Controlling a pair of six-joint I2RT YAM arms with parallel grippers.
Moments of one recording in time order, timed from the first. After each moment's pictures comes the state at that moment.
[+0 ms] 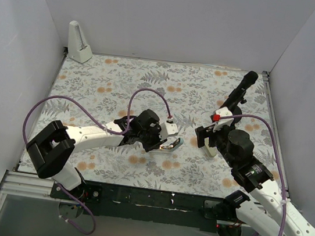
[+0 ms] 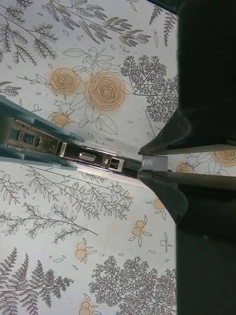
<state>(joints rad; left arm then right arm) -0.86 1.50 0.87 -0.20 0.24 0.26 0.68 0.67 0.61 -0.20 0.19 -0.09</state>
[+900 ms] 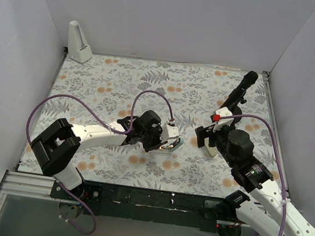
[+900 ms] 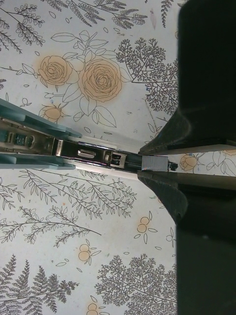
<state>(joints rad) -0.86 1.55 0.88 -0.20 0.24 0.34 0.68 0.67 0.61 -0.20 0.19 -0.09</state>
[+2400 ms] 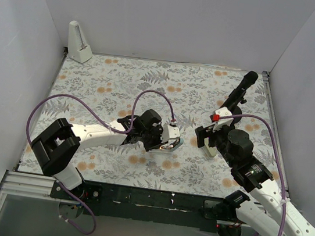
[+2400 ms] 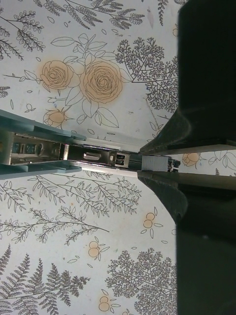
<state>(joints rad) -0.86 1.55 0.90 -0.21 0.26 0.40 0.68 0.67 0.61 -0.20 0.19 -0.09</state>
